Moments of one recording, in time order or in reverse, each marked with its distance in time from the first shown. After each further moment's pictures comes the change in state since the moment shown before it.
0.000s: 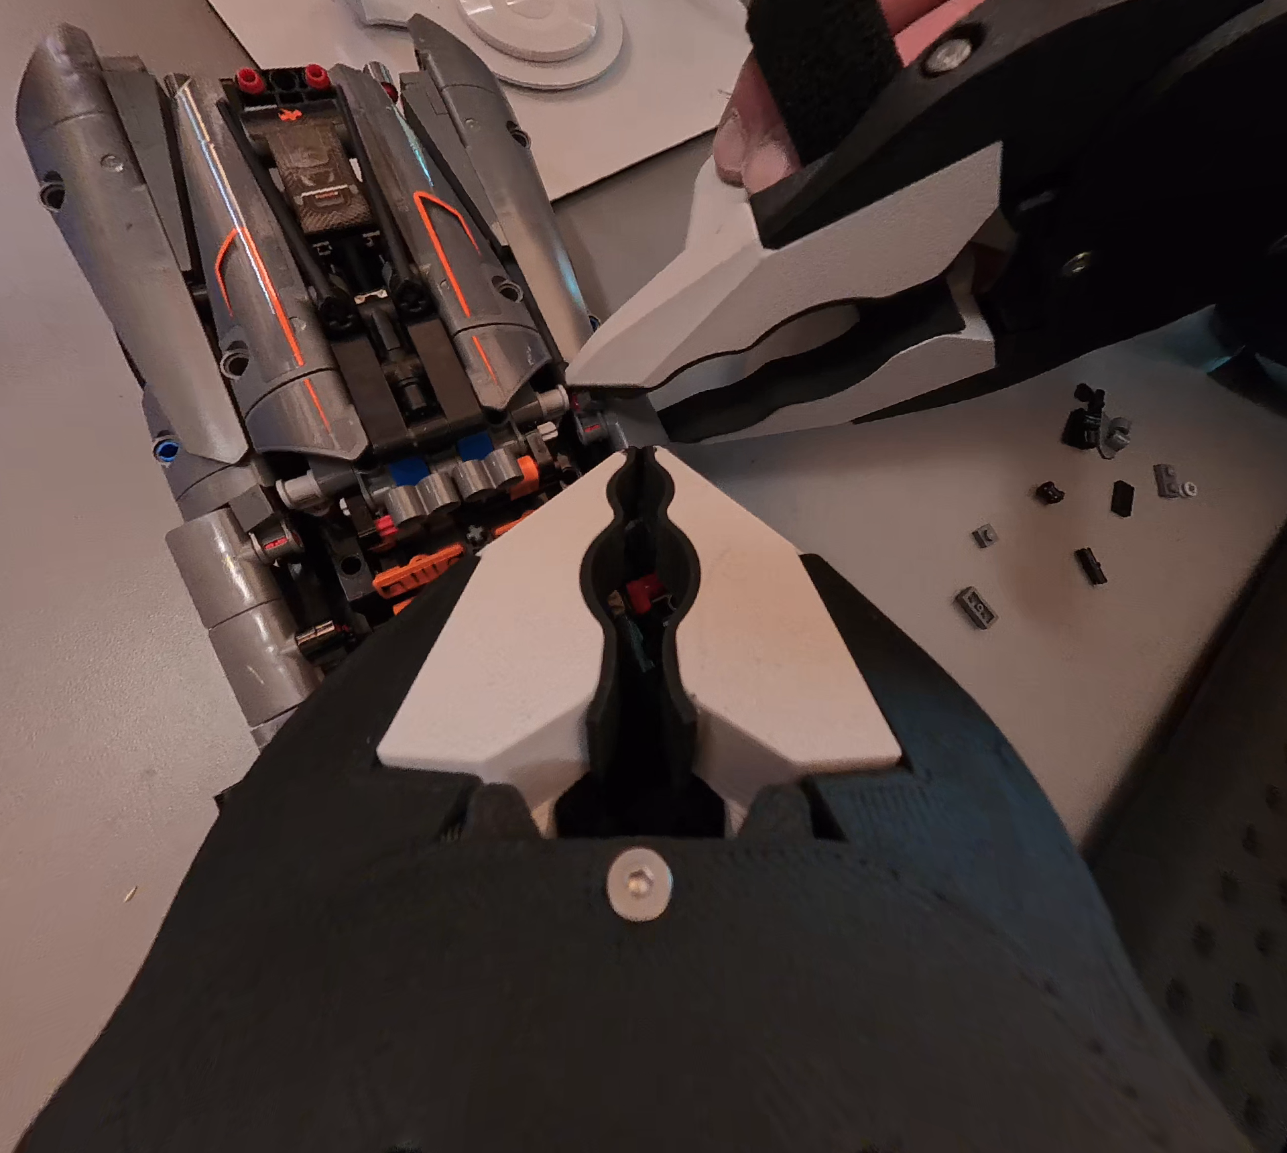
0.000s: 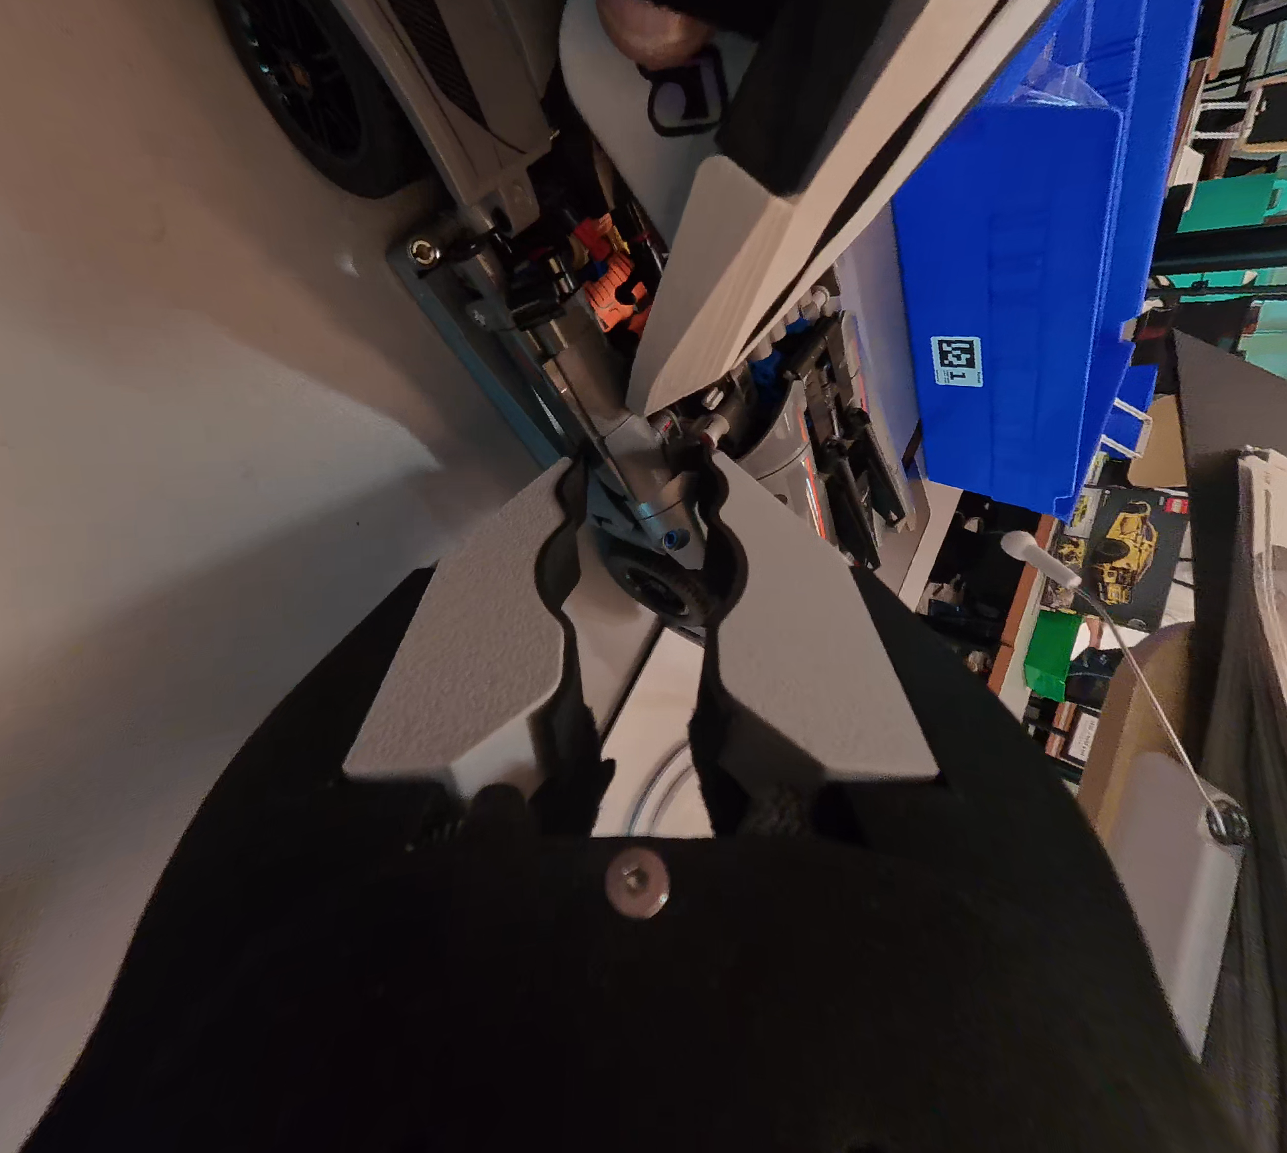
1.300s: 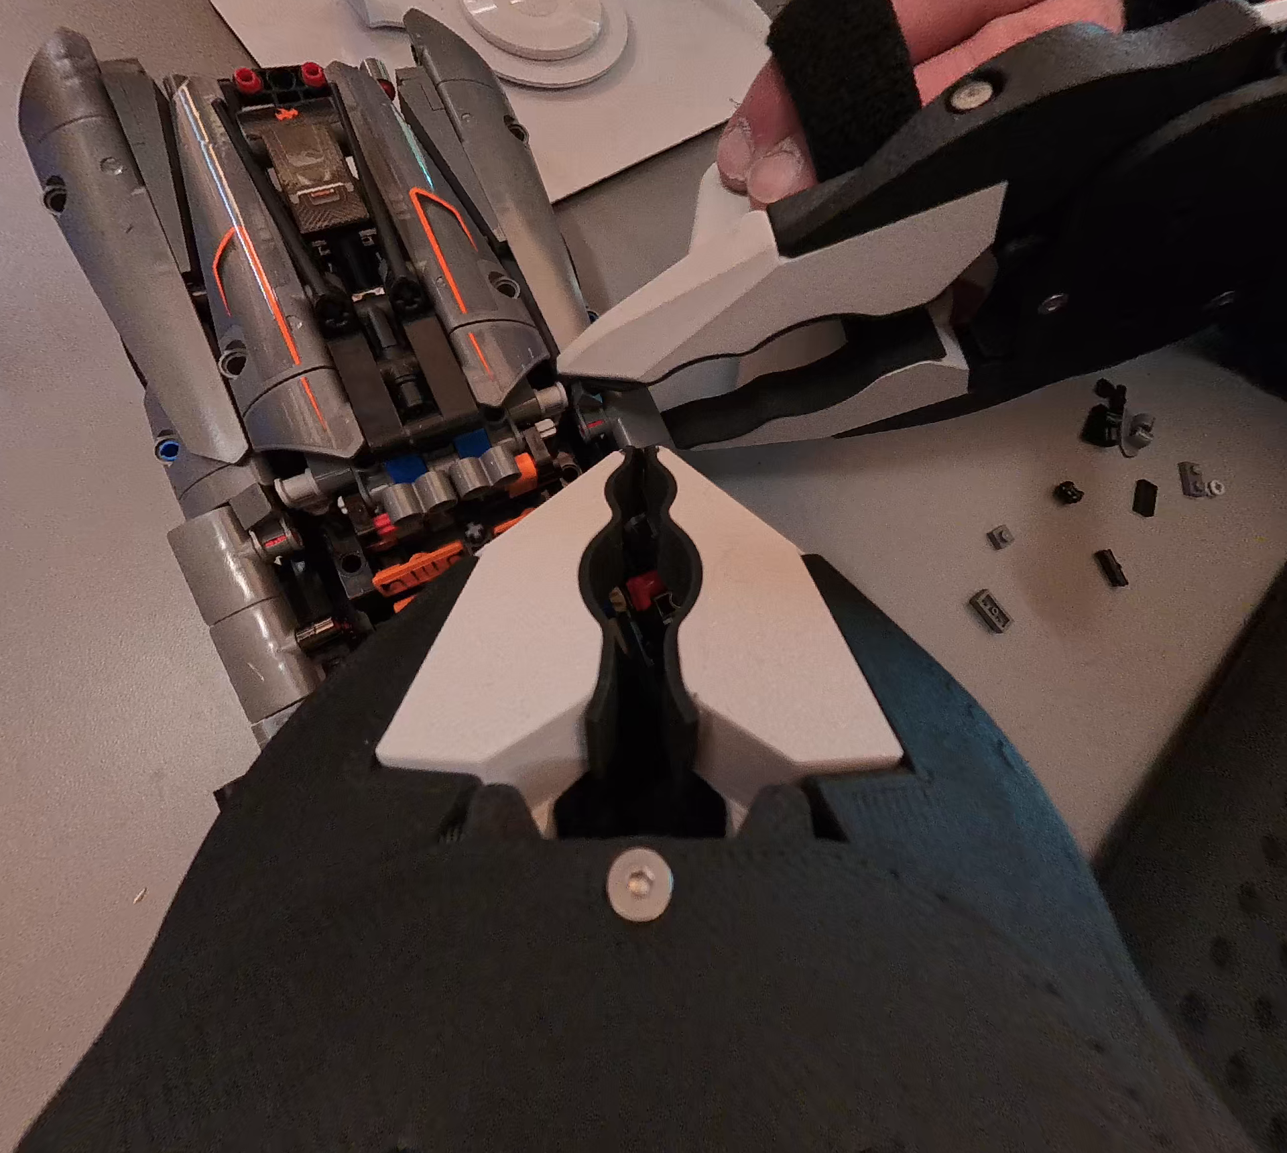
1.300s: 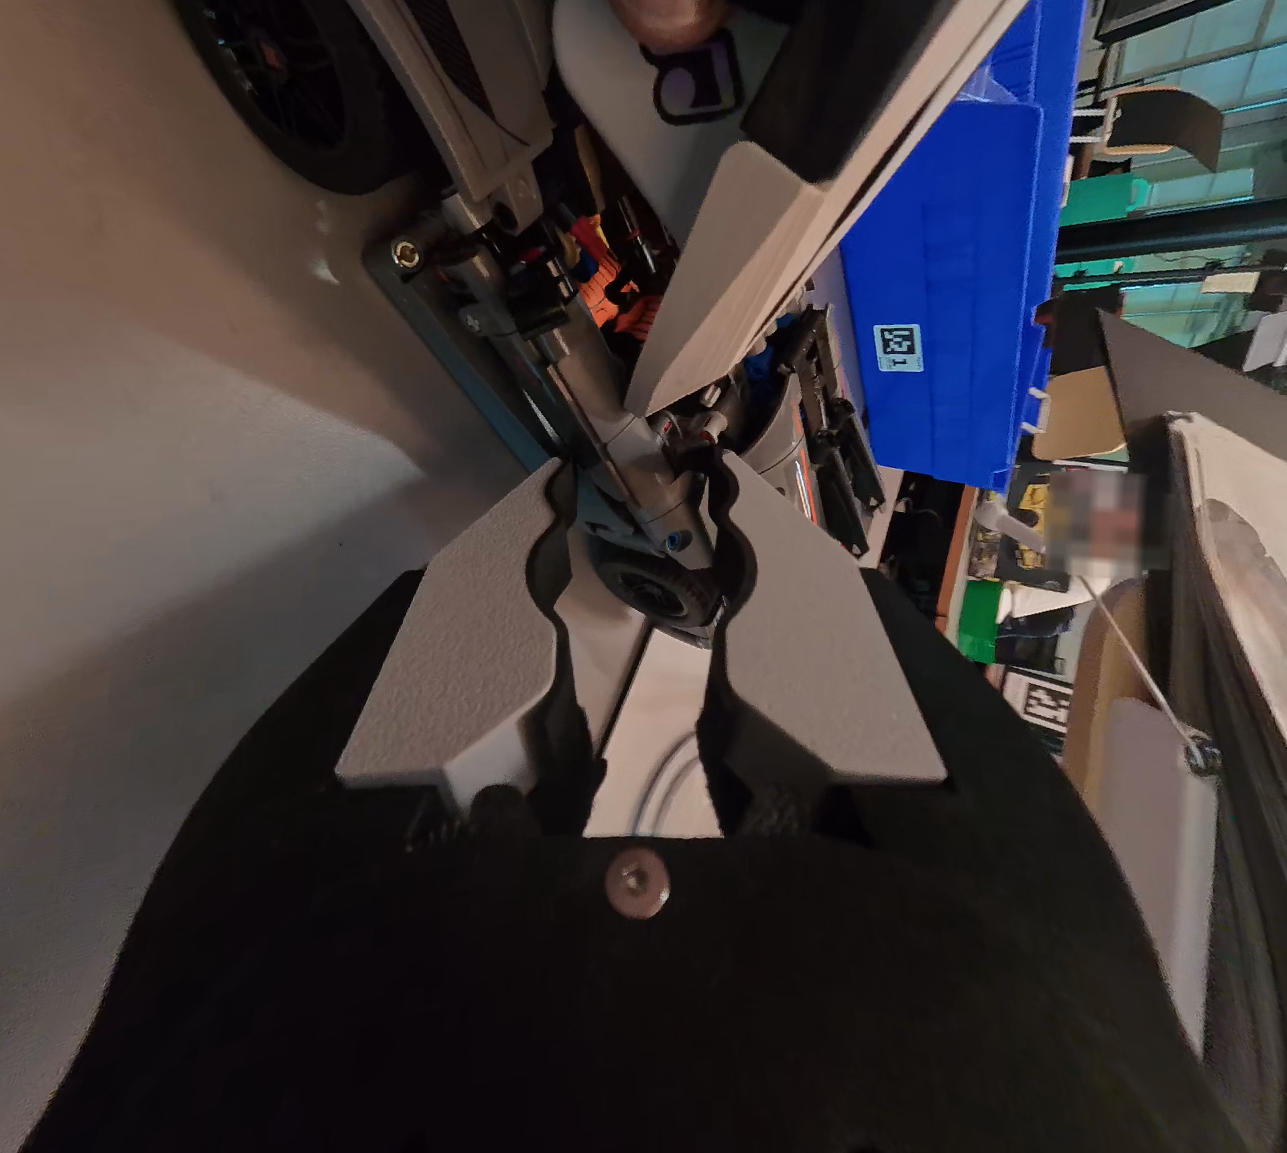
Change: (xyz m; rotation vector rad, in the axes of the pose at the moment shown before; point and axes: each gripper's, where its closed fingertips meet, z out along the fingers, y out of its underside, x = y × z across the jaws) left arm 0.000 0.001 0.003 -0.005 -0.020 0.017; right arm 0.001 0.002 0.003 0.007 0.134 -0.002
